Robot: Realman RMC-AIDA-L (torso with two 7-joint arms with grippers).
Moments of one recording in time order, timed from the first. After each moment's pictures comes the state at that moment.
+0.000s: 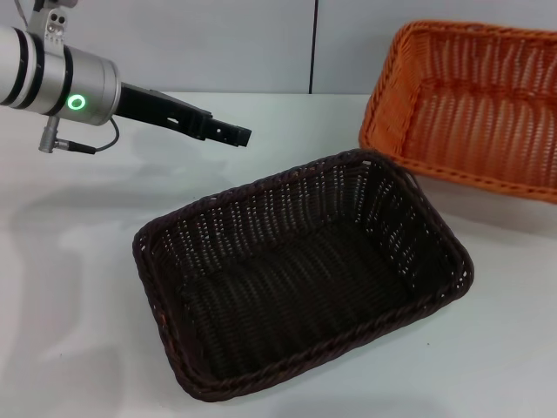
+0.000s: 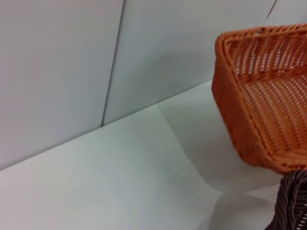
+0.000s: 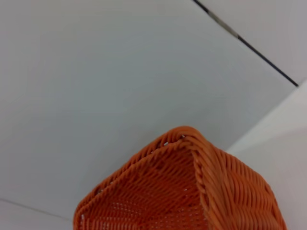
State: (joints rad) left arm -0.89 -2.00 -2.35 -0.77 2.39 -1.27 1.02; right arm 0.52 1.84 -0.42 -0.71 -2.08 -1.26 2.55
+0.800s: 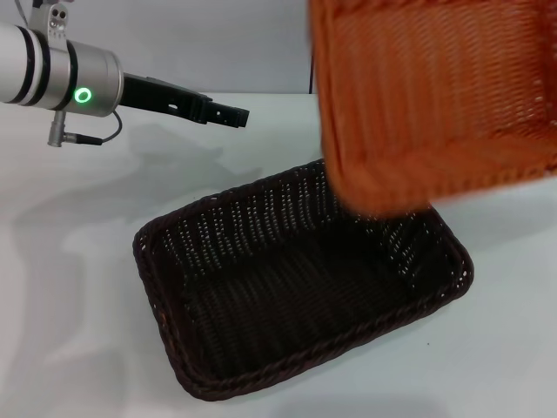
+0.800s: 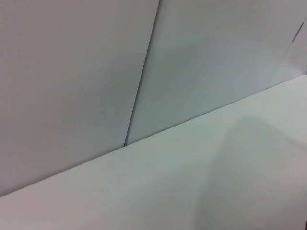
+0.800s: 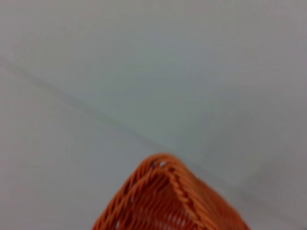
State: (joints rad) left arm -0.89 -2.02 -2.37 -0.77 2.38 -1.17 1.01; right arm 0.52 1.92 -0.43 -0.80 -1.74 -1.55 2.41
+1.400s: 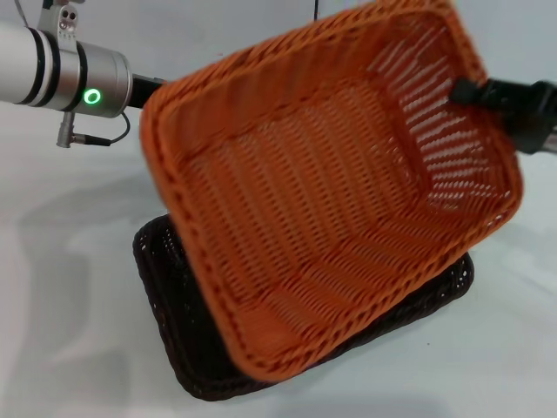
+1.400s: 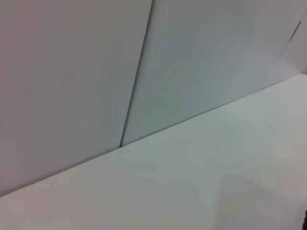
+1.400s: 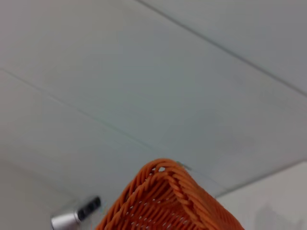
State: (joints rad) left arm -0.90 -2.03 -2.36 -0.76 2.38 -1.15 1.01; right arm 0.53 2.07 -0.63 -0.78 -1.74 -1.54 2.32
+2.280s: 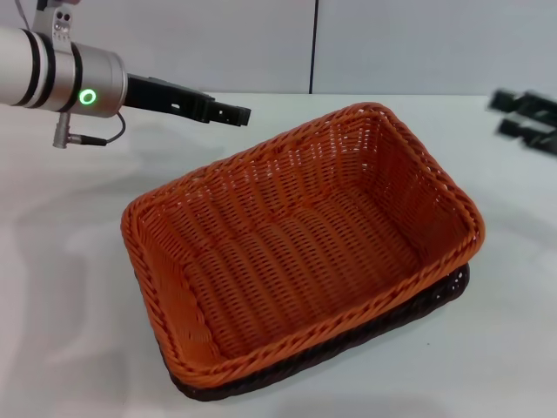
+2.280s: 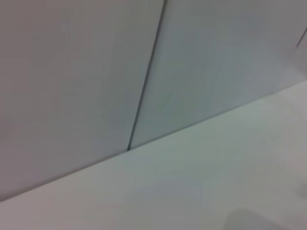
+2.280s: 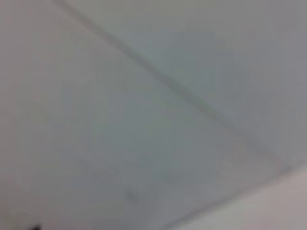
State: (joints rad) left arm -0.89 -2.03 -2.37 -0.76 2.38 -1.14 1.02; right arm 0.47 2.02 -0.58 -0.76 -1.74 -1.47 2.21
